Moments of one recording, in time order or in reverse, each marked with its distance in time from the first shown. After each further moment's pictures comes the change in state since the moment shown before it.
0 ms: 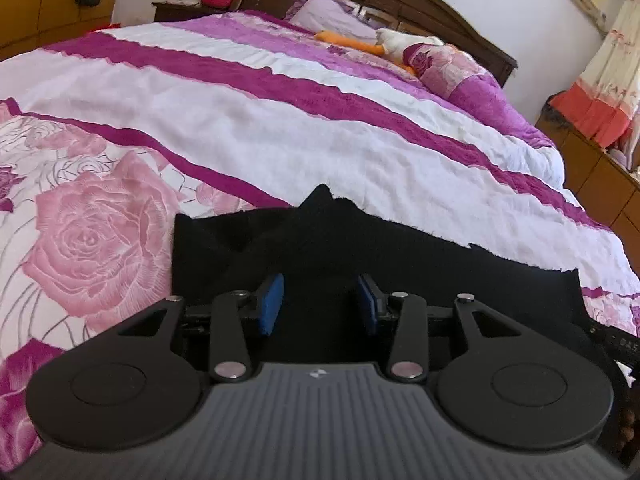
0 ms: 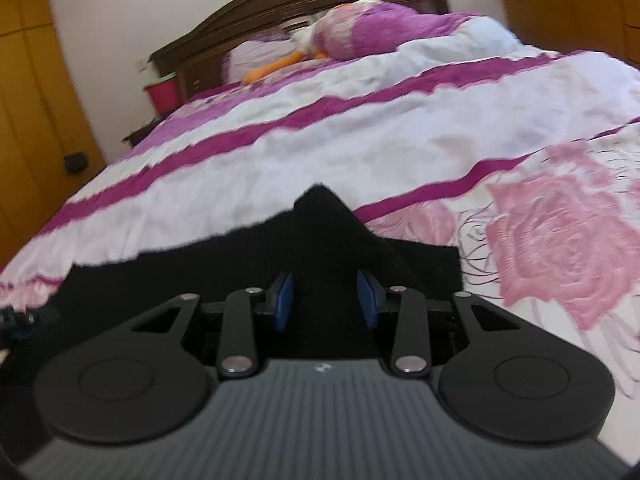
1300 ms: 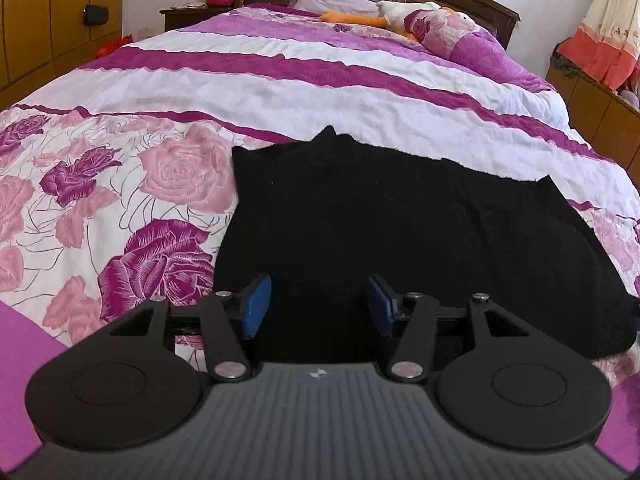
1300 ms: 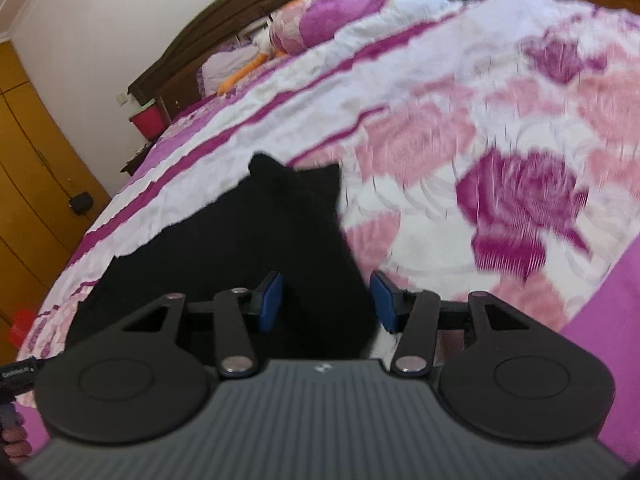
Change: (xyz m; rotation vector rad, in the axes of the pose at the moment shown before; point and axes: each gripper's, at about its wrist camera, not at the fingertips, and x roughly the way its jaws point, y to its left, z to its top) left arm -0.113 -0.028 -0.052 0.113 0.082 0.126; right arm -0.119 -0.056 -0.048 0.245 0.050 0.025
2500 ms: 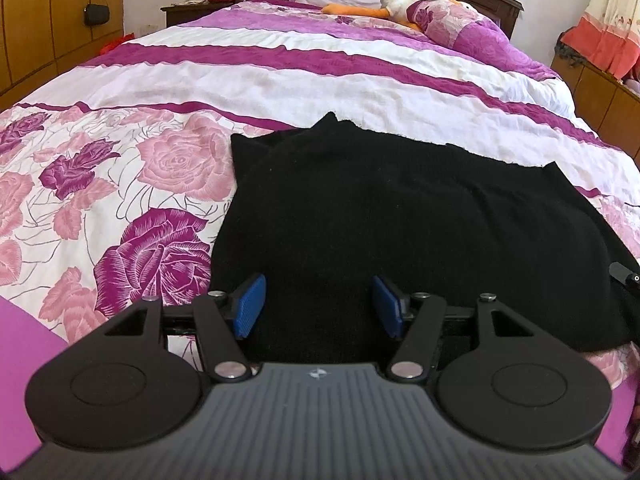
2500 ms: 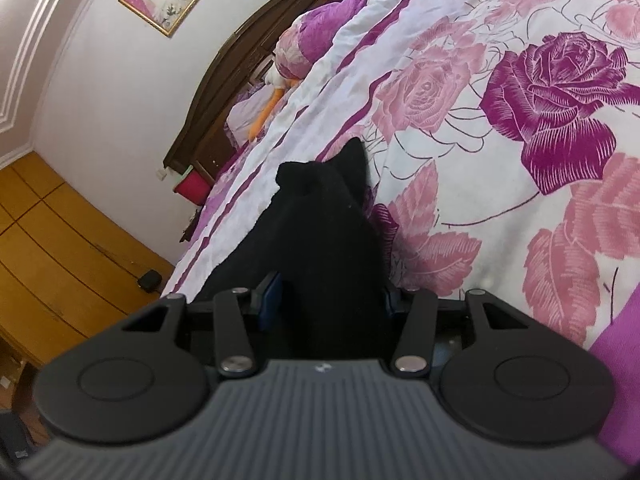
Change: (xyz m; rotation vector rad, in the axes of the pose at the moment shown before) left arm 0.008 -0.001 -0.002 0.010 0.025 0.016; right arm 0.029 -0.016 -0.028 0.275 -0.099 0.205
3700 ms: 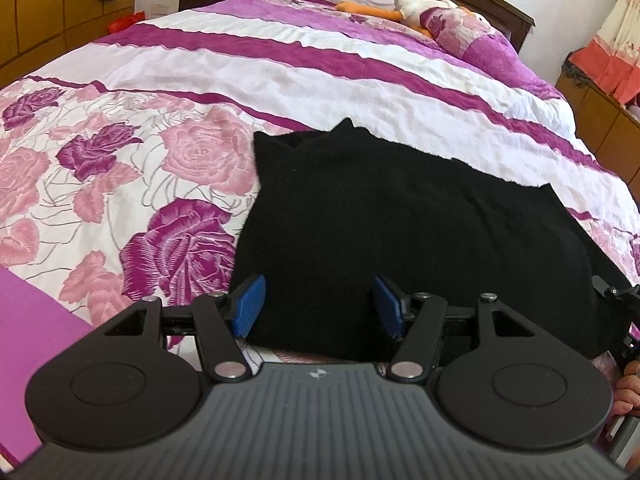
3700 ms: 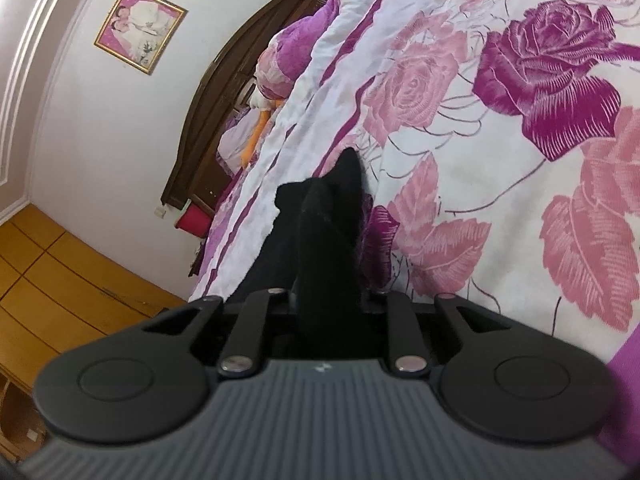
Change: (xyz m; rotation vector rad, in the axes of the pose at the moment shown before) left arm -0.021 0.021 0.004 -0.086 0.018 -0.026; right arm 0.008 0.003 0.002 0.142 -0.053 0.011
